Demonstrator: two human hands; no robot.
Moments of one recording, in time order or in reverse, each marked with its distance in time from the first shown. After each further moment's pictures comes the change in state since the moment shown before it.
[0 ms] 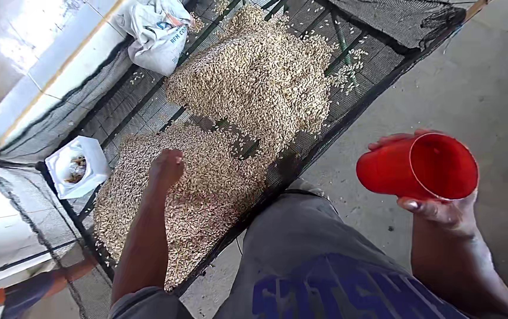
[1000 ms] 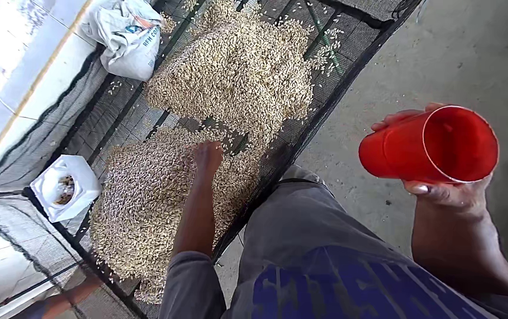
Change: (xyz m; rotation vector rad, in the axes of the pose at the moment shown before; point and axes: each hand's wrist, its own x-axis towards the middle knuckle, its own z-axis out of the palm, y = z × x) left_hand 0.053 0.106 0.094 -0.050 -0.003 0.146; right_hand -0.018 -0.020 -0.001 -0.062 0.089 -0.024
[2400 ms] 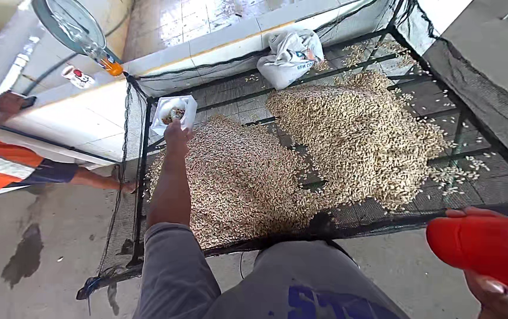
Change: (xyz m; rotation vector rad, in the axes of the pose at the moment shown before) left_hand -0.147 -0.257 -0.147 -1.326 1.086 -0.677; right_hand 0.075 0.041 0.061 0.277 -0.318 -0.057
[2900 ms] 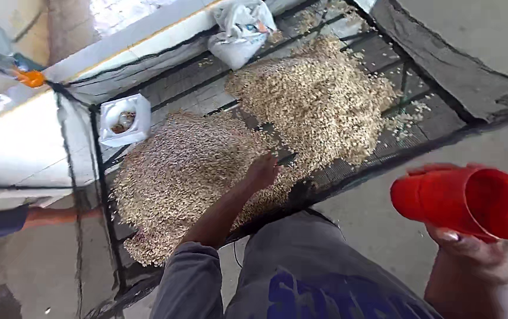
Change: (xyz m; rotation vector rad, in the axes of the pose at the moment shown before) left_hand -0.243 -0.130 0.182 1.032 -1.277 0.599; right_hand -0.021 -0.025 0.001 -0.097 0.063 -0.004
